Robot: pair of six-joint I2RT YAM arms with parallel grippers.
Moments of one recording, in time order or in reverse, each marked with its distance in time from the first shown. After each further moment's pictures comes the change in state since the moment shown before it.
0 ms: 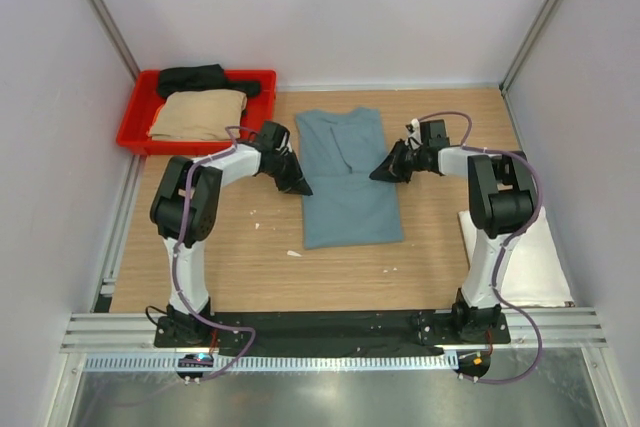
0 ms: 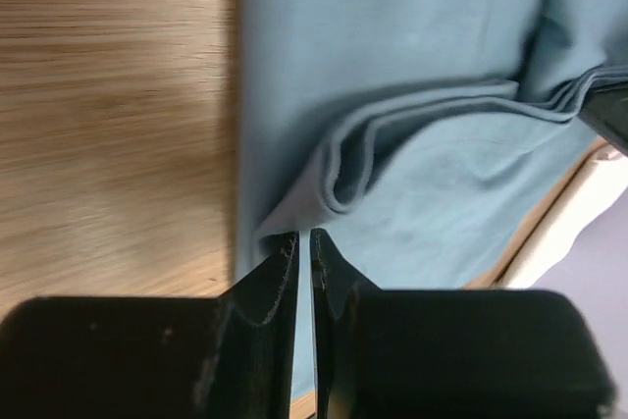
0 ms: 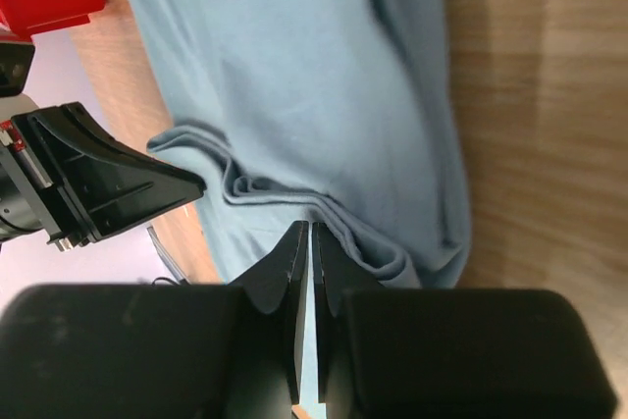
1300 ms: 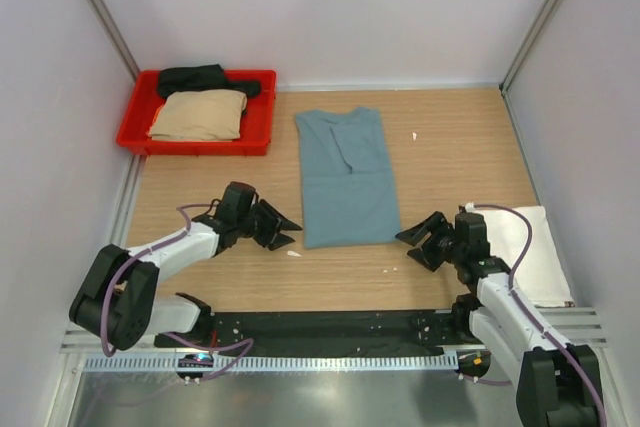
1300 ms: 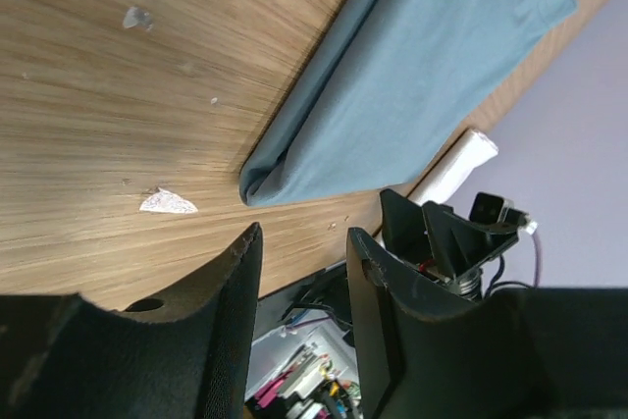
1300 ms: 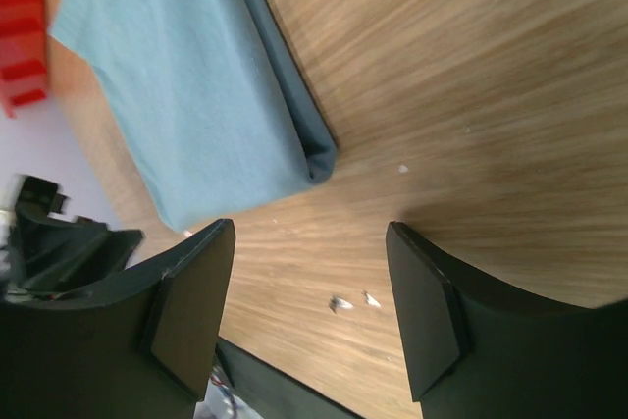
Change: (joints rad) left arm -0.041 -0.727 -0.805 0.288 -0.053 -0.612; right arm -0.024 -1.182 -0.953 -0.099 0.308 0.312
